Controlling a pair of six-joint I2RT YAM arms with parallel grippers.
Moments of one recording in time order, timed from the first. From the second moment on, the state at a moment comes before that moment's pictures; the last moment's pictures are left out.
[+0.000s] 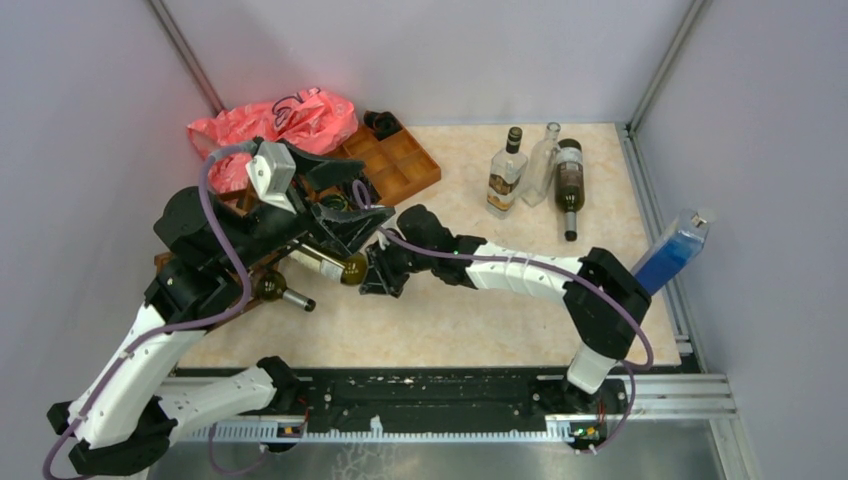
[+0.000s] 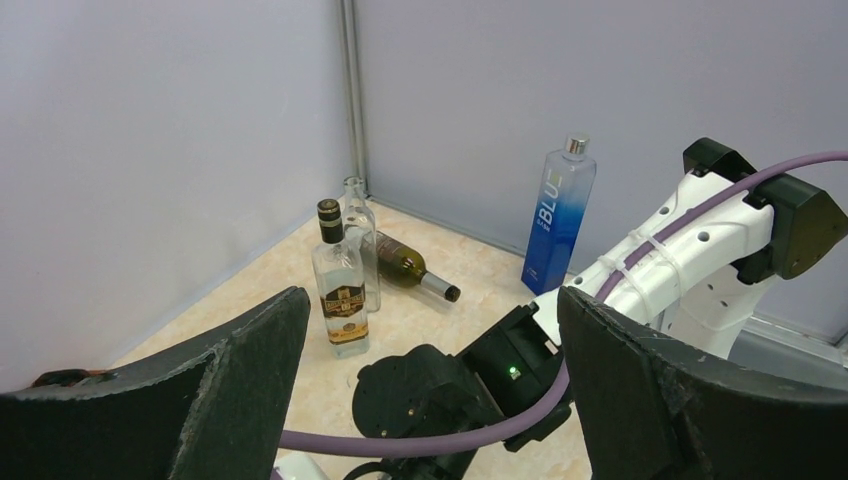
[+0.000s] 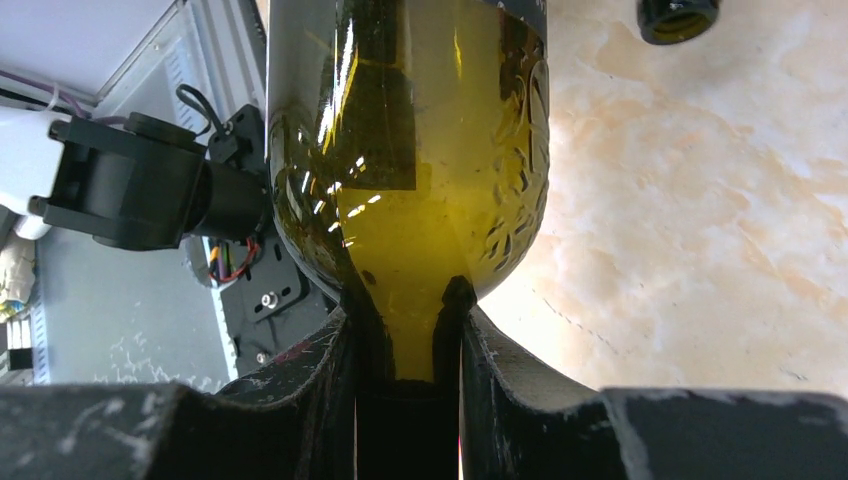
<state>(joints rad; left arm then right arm) -0.79 0.90 1.37 -0.24 0.25 -0.09 0.96 1.66 1.12 0.01 -0.44 0.32</state>
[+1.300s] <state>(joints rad) -0.79 0.88 1.37 -0.25 0.23 -0.08 1.03 1.96 1.51 -0.11 -0.39 0.40</state>
